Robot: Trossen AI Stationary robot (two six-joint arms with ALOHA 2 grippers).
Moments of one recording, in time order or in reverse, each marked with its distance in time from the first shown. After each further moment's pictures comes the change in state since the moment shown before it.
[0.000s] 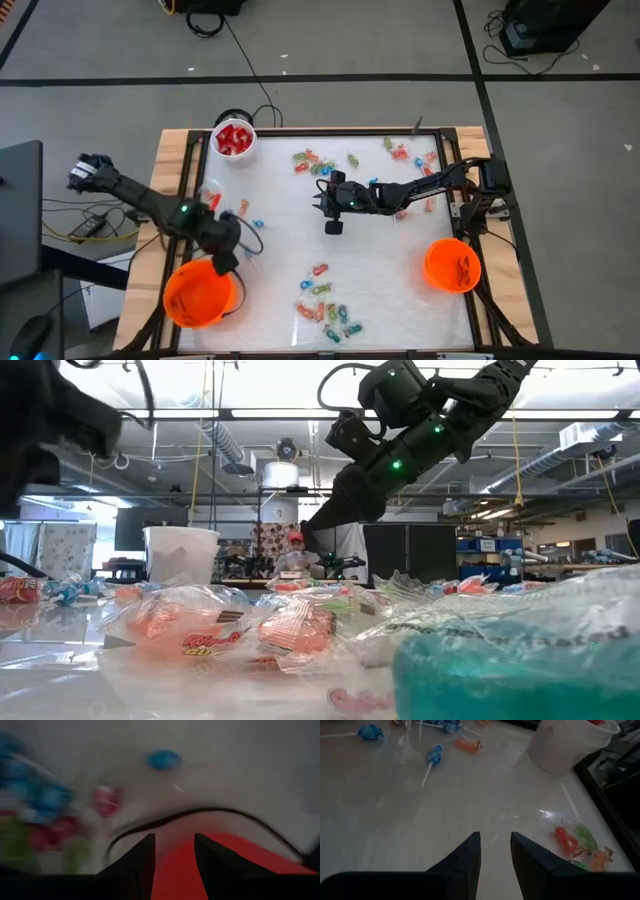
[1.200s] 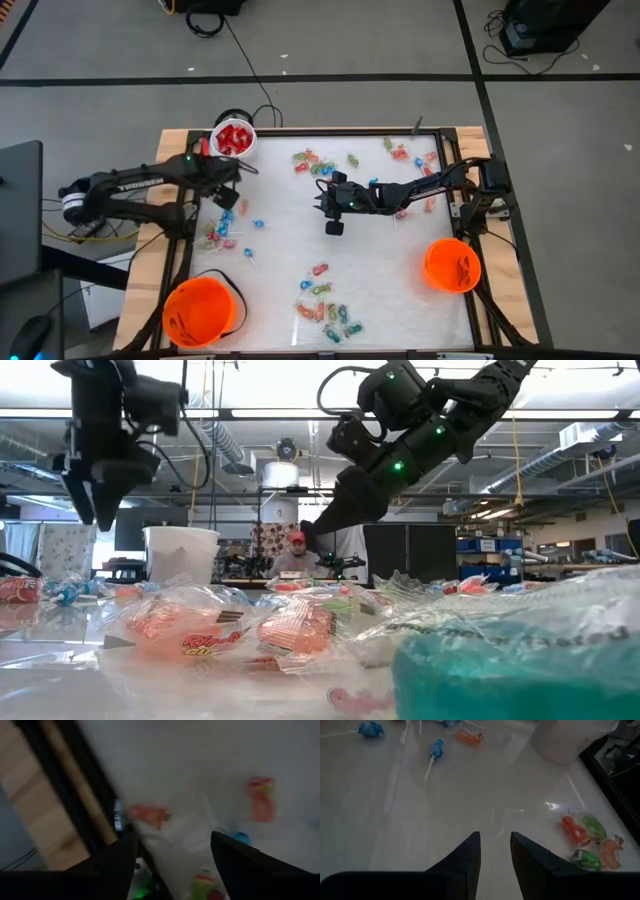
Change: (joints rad) left arm 0.809 0.013 0.055 -0.302 -0.446 0.389; right arm -0.004 0.000 0.000 -0.036 -0.010 0.054
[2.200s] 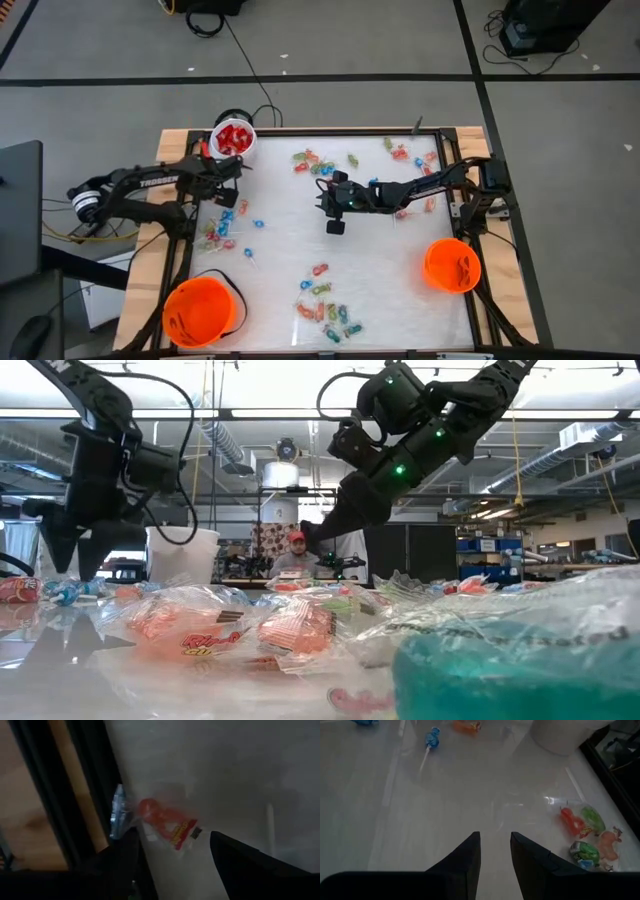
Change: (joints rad) left arm 0.224 0.121 -0.230 0.269 0.043 -0.031; right arm -0.006 0.000 0.000 -0.030 0.001 -0.001
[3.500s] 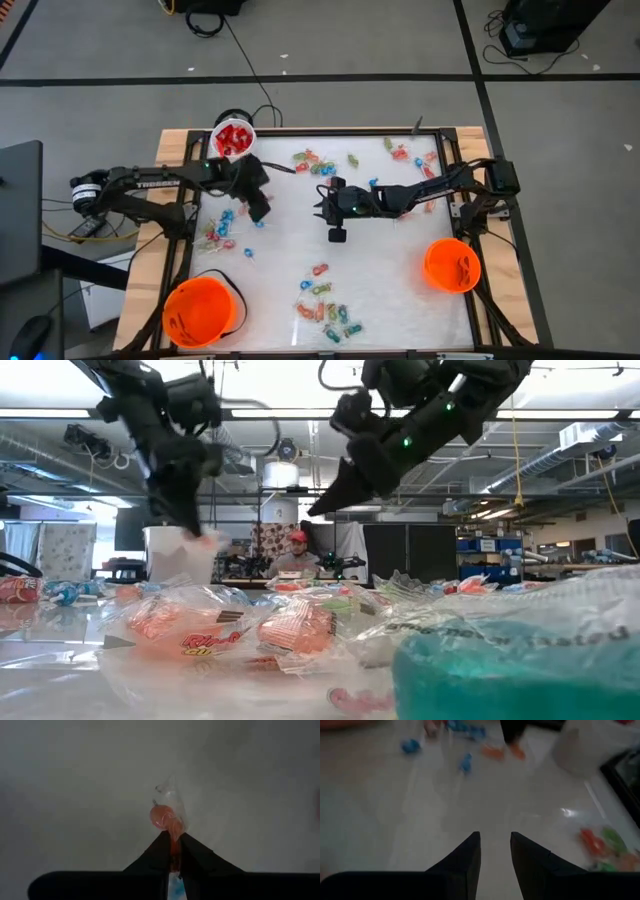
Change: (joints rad) left arm -0.298 0.010 0.171 0.457 0.368 0.420; right arm 0.066 -0.057 0.022 -0.040 -0.050 0.024
